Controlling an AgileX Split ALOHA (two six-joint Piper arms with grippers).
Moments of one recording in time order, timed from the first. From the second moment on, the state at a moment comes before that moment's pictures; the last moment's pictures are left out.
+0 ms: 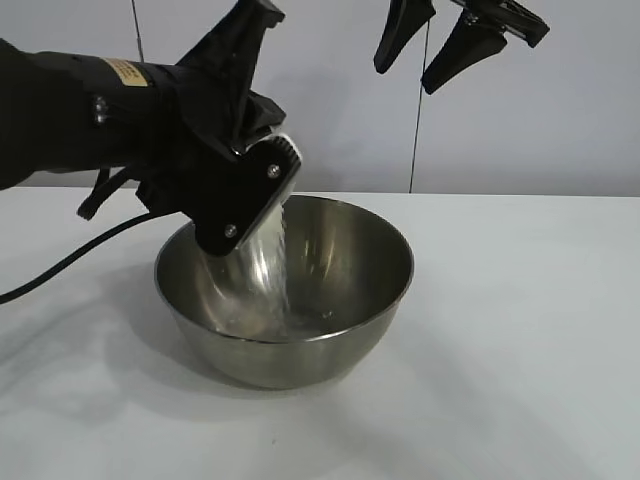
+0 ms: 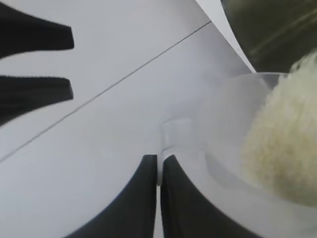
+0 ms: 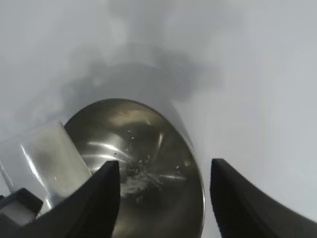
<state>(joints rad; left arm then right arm) -0.74 1.73 -0.79 -0.28 -0.65 2.43 0.22 1.96 -1.89 0.38 1.11 -0.07</state>
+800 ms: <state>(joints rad) -0.75 1.73 -0.81 -0.42 -0.60 2.34 0.22 1.96 -1.89 0.38 1.11 -0.07</state>
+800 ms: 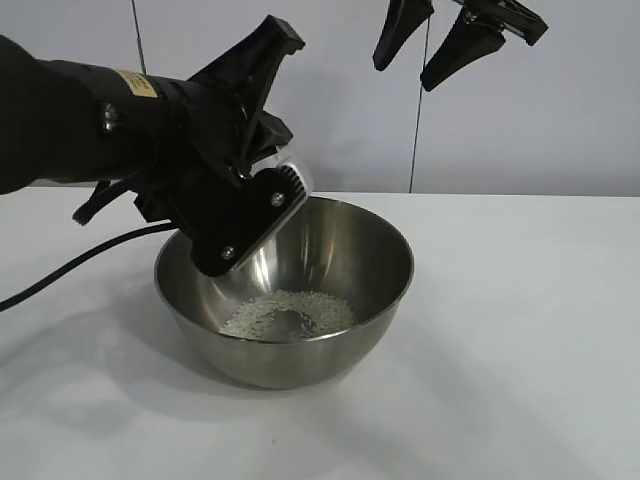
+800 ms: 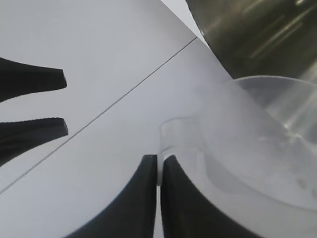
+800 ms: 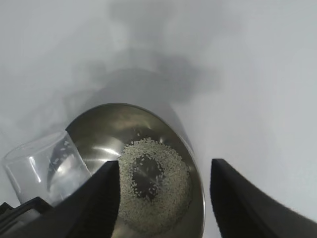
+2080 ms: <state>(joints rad) -0.24 1.64 -0.58 0.00 -0.81 -0.19 0.22 1.96 -1.89 0.38 1.11 -0.07</state>
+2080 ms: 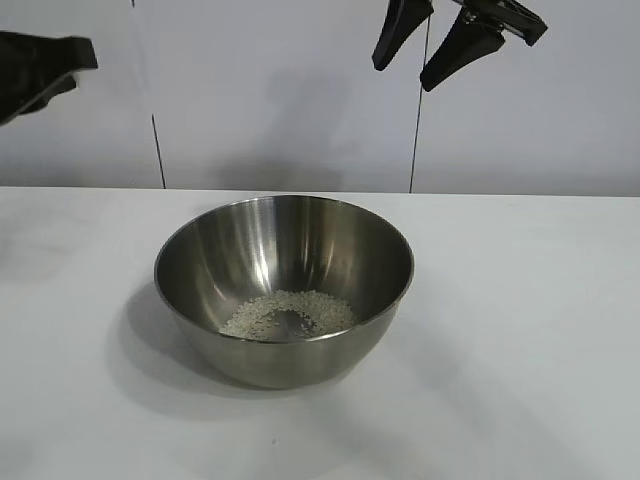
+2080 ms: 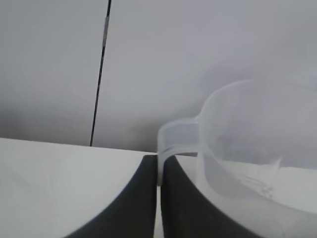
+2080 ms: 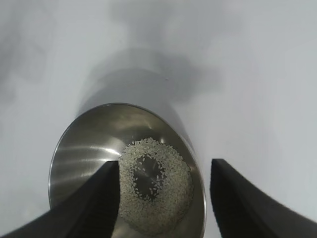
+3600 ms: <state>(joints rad) -0.06 2.05 -0.28 0.31 -1.15 0.07 0.22 1.96 -1.89 0.38 1.11 -0.07</state>
